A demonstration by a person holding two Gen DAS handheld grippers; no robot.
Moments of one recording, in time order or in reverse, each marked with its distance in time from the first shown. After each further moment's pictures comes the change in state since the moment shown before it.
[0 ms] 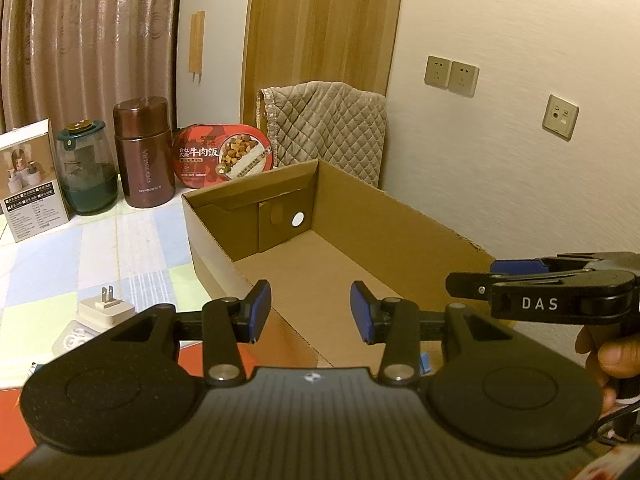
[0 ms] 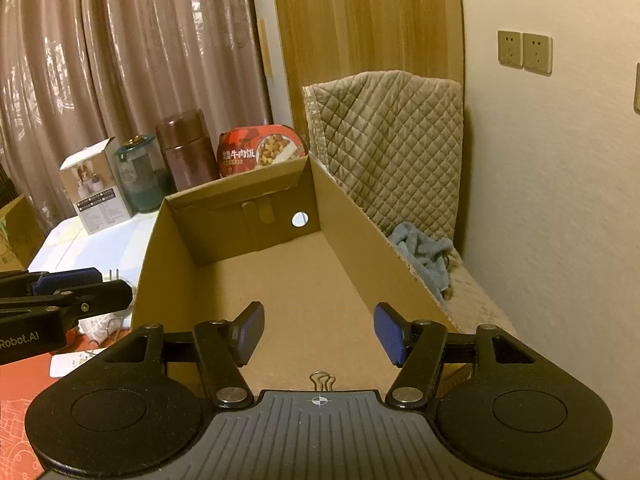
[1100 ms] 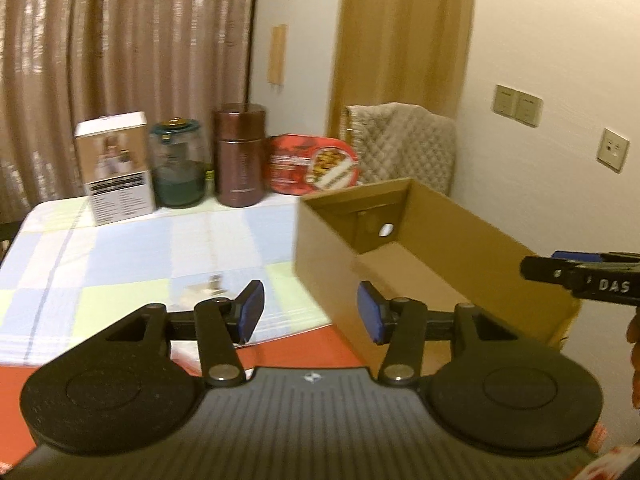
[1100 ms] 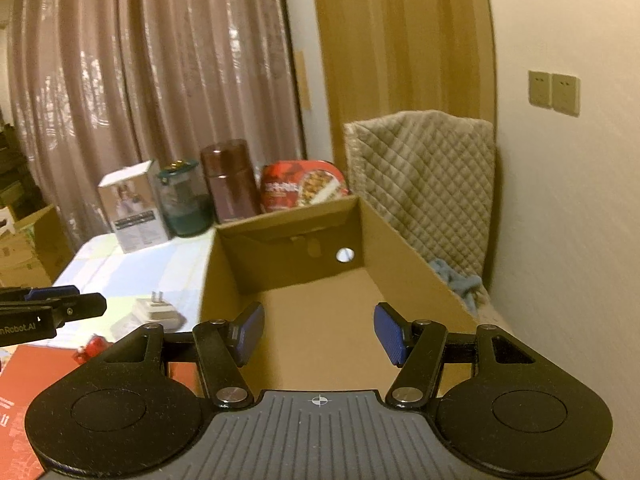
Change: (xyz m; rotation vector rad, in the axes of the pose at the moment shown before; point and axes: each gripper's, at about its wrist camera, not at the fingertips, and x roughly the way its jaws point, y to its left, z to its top) left arm -0.054 0.073 -0.014 -0.095 -0.049 0.176; right arm -0.019 0.040 0.006 -0.050 -0.105 0.088
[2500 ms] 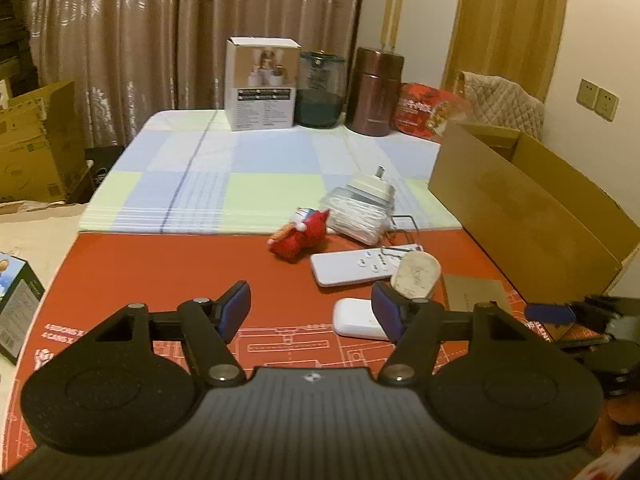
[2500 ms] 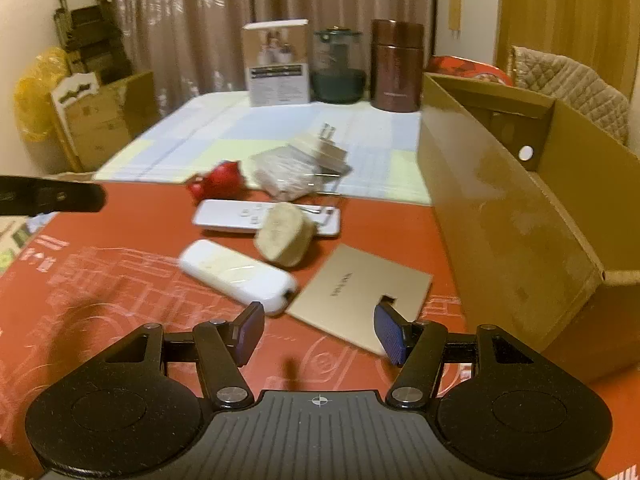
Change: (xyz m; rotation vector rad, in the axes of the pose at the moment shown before) left arm -0.079 0.117 -0.107 -0.139 0.102 0.180; right arm 0.062 0.153 -0.135 -0.247 0.237 0.178
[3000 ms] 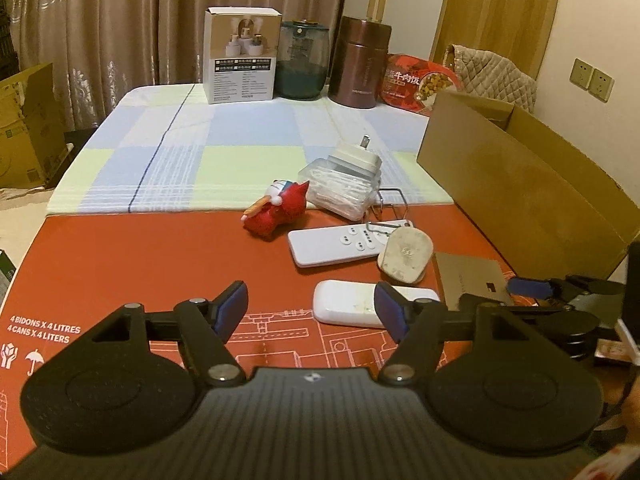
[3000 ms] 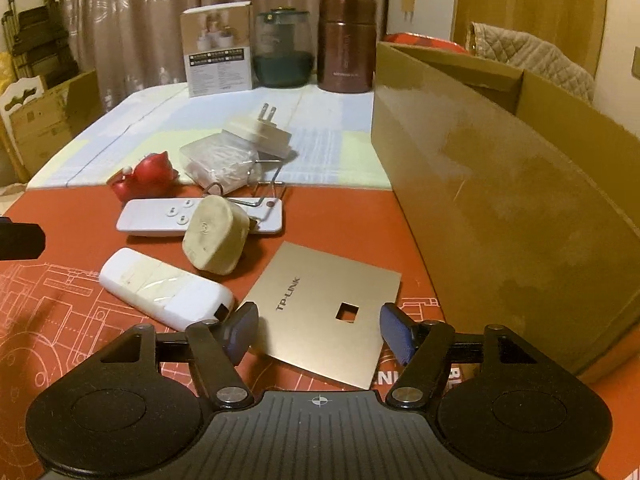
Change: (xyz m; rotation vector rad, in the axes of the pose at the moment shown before) left arm 0.031 -0.006 -0.005 0.009 0.067 -0.043; right arm 0.045 -0.015 0.000 0.072 0.017 -0.135
